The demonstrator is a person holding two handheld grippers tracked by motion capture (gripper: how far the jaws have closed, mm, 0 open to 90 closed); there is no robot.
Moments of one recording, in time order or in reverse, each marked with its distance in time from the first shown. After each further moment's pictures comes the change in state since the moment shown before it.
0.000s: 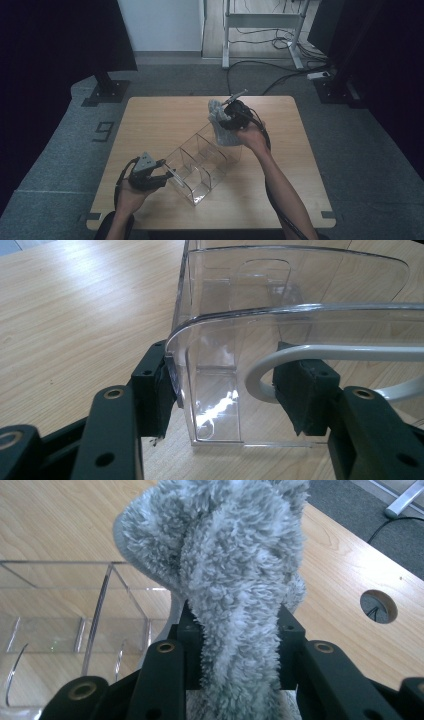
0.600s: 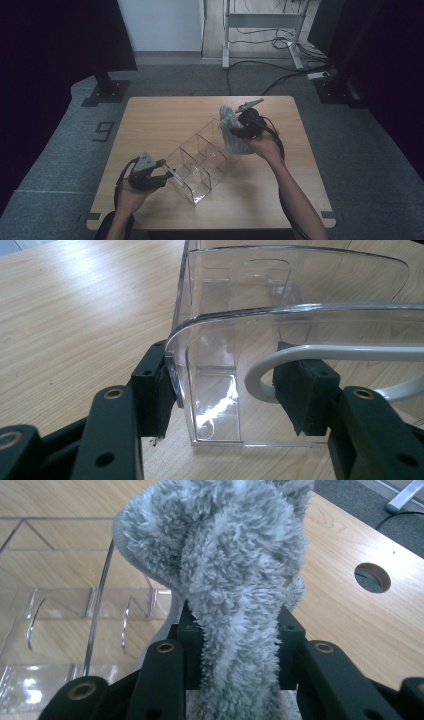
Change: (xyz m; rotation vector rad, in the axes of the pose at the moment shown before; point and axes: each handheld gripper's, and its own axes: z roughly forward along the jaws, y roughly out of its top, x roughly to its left) left arm 0.000 0.000 0.000 0.002 -0.001 0.003; right arm -0.004 -0.038 -0.029 -0.022 0.015 0.020
